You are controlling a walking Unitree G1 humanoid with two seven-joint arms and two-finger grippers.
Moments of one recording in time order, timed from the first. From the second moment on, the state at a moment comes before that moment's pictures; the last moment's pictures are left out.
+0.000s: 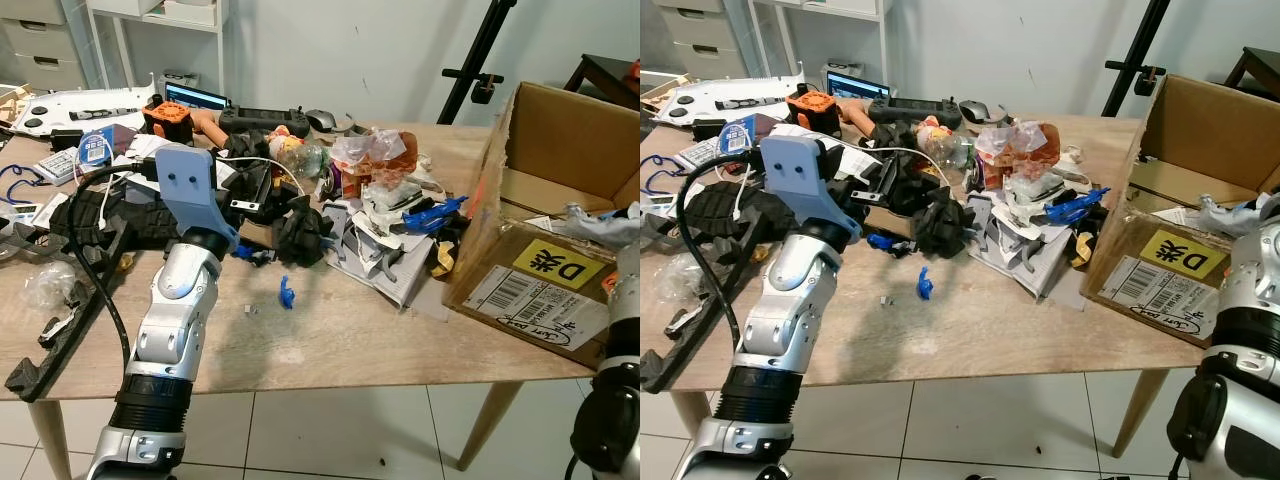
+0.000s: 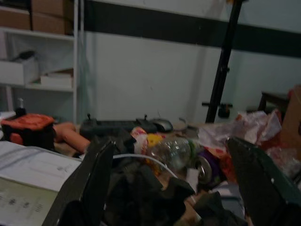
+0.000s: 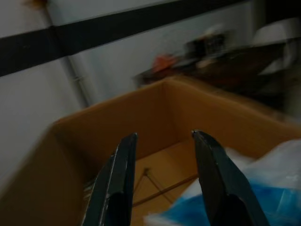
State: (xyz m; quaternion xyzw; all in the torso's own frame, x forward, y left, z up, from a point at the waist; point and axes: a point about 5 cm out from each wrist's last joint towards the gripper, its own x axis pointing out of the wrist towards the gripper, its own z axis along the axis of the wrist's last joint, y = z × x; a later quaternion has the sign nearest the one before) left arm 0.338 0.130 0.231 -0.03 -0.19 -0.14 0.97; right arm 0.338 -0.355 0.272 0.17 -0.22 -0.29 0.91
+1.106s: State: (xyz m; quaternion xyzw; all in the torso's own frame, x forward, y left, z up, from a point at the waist) left arm 0.345 0.216 0.206 0.11 -0.08 0.05 0.99; right arm 0.325 -0.103 0.148 -0.02 -0.01 0.35 0.94
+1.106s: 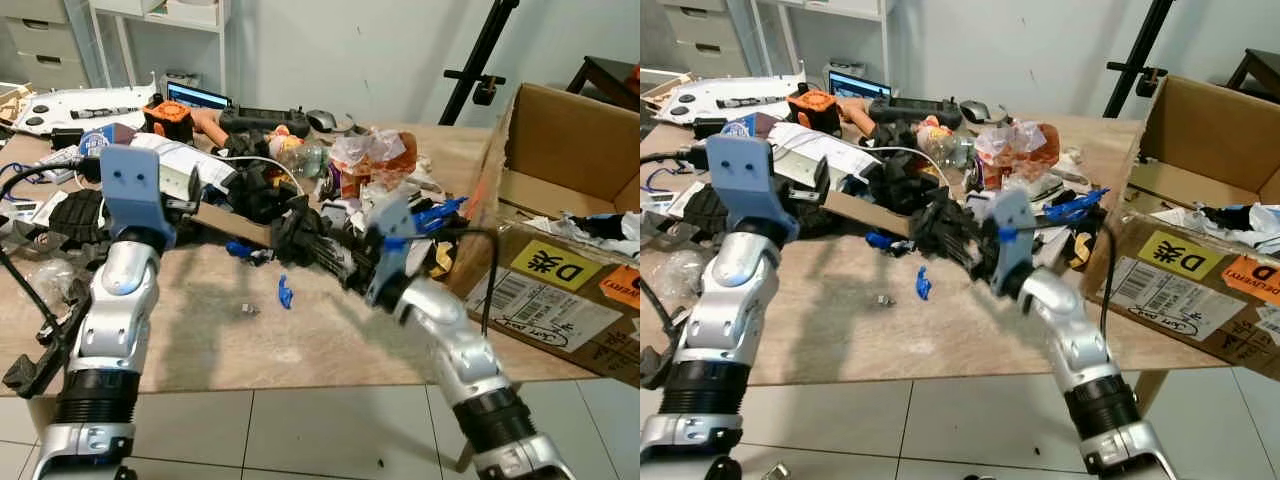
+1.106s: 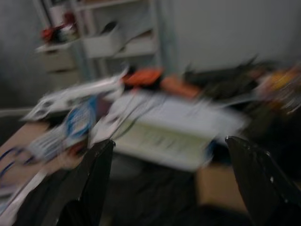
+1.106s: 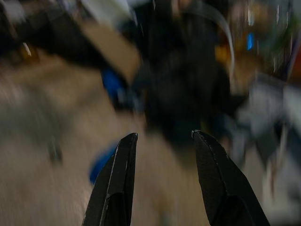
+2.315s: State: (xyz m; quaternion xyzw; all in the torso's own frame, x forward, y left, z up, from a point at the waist) left arm 0.327 0.281 0.170 0.05 0.07 0.27 0.96; right arm 0.306 -0.092 0.129 -0.04 -0.03 0.36 0.93
